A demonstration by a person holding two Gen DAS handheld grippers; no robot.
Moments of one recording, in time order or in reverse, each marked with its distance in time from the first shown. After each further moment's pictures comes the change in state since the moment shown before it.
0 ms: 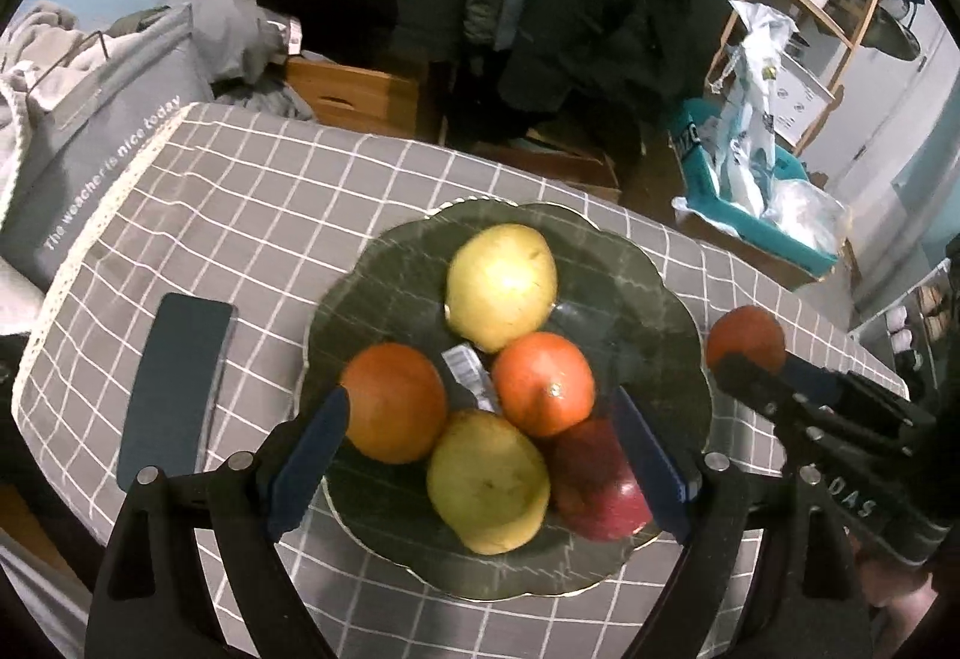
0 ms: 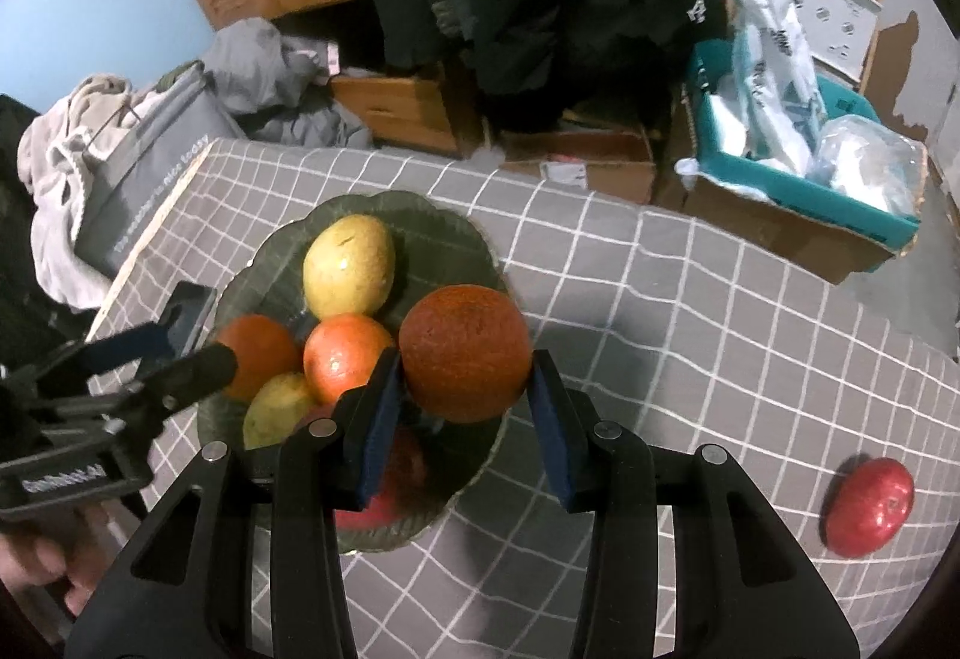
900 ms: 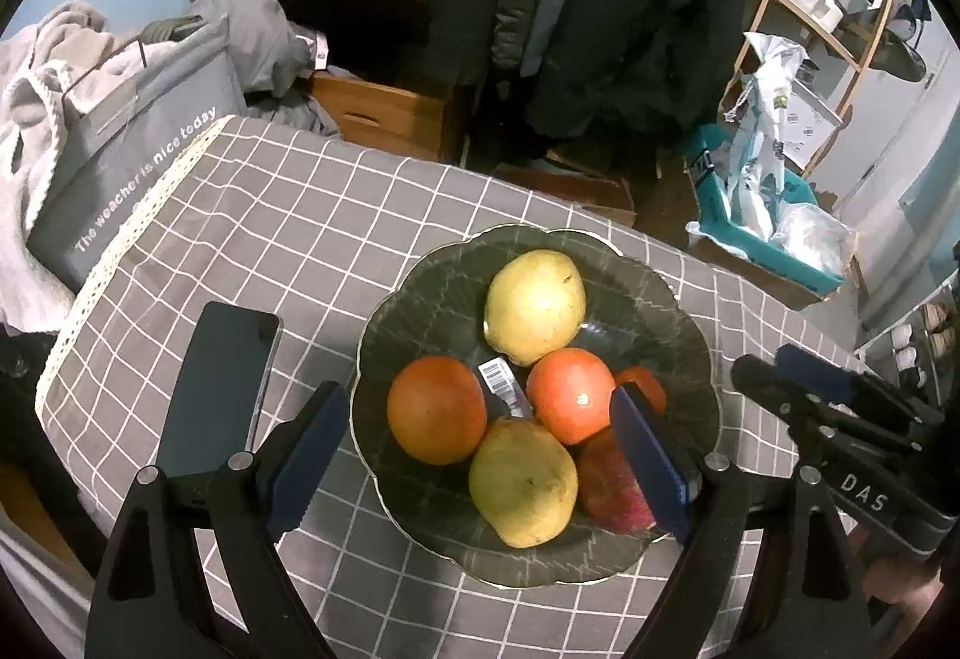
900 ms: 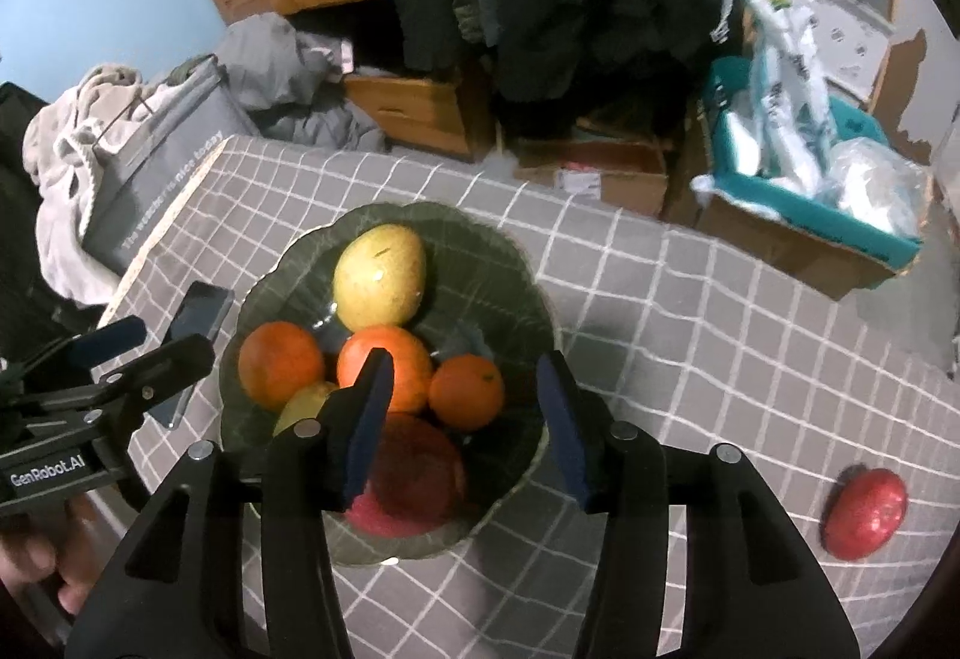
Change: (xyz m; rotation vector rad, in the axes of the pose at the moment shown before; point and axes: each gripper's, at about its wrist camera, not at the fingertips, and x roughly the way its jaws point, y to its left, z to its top) left arm -0.025 0.017 0.002 -0.023 -0.039 0.016; right arm -0.019 0.016 0.010 -0.025 -0.024 -0.032
